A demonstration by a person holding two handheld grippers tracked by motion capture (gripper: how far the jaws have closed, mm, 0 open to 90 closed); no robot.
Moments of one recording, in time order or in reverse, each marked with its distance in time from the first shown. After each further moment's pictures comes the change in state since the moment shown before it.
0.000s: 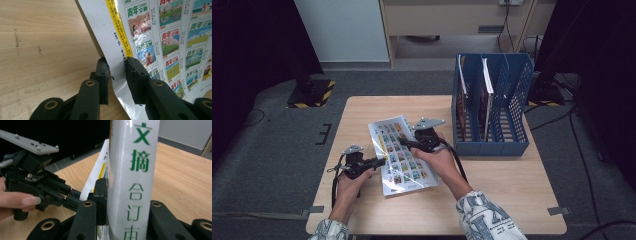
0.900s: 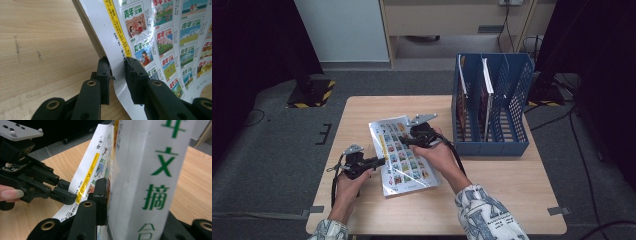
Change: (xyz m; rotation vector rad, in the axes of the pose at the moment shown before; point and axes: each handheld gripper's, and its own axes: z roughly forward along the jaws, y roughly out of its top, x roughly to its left) left arm -0.003 0.003 -0.003 -0.009 -0.003 0.036; right arm -0.003 0.013 0.008 0.121 -0.046 -0.043
